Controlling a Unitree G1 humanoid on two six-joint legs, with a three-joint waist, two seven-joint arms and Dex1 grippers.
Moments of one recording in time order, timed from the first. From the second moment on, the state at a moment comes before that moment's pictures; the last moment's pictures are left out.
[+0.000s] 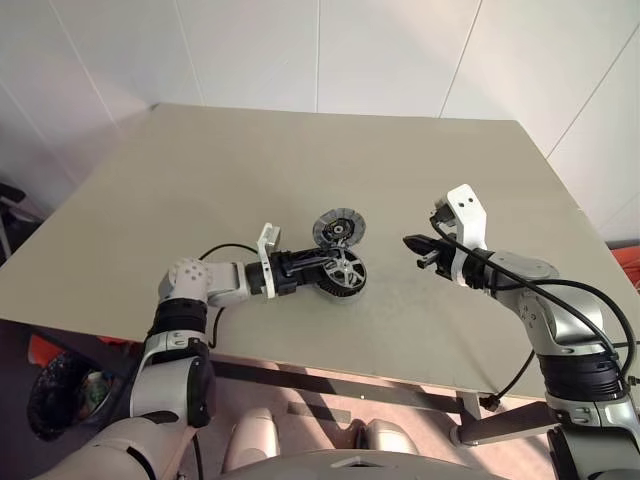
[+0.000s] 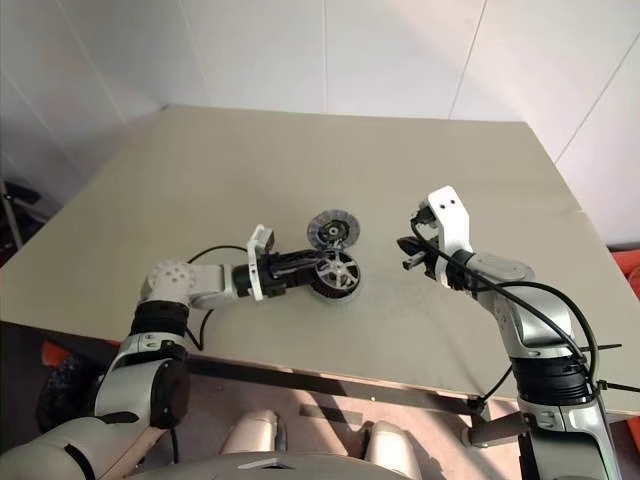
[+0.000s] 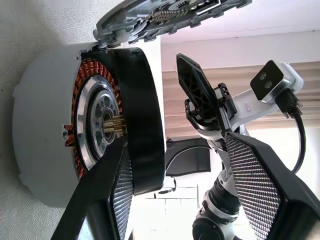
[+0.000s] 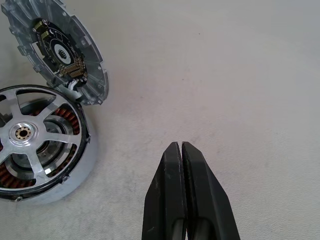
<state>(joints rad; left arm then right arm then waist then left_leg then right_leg) -0.62 0.15 0.36 0.51 -0.91 1.46 -0.58 -0.31 -0.58 -0.06 -0.21 0.38 0.85 0.56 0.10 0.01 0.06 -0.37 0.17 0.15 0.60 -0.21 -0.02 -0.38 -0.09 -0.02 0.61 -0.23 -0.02</state>
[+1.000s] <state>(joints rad) -0.49 0.27 0.36 0.15 -0.91 1.37 -0.55 -0.38 -0.35 0.09 -0.19 0.38 0.95 0.49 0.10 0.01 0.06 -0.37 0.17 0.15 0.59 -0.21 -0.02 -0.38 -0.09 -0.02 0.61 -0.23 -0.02</state>
